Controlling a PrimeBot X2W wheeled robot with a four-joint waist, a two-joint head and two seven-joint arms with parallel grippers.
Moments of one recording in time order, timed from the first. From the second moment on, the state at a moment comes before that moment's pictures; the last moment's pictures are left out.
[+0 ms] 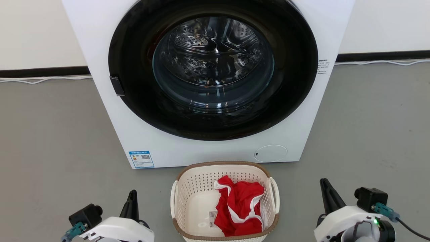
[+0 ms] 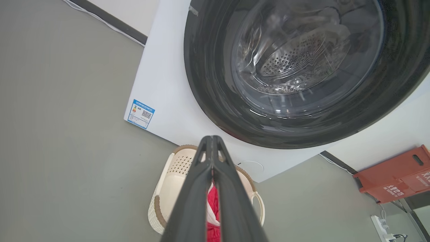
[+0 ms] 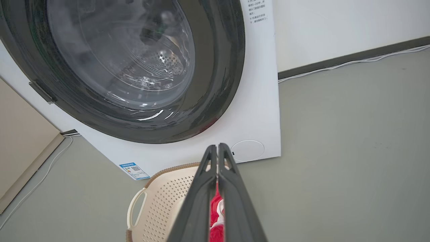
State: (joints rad) left arm -0.09 0.03 -0.08 0.48 -0.67 0.01 -0.19; right arm -0.20 -0.05 0.01 0.65 0.29 0.13 -0.18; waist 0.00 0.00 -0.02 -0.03
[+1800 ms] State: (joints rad) left arm -0.09 0.03 0.00 0.37 -1.15 -0.06 -0.03; right arm -0.14 -0.05 -0.07 0.45 0.98 0.12 -0.03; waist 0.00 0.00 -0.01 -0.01
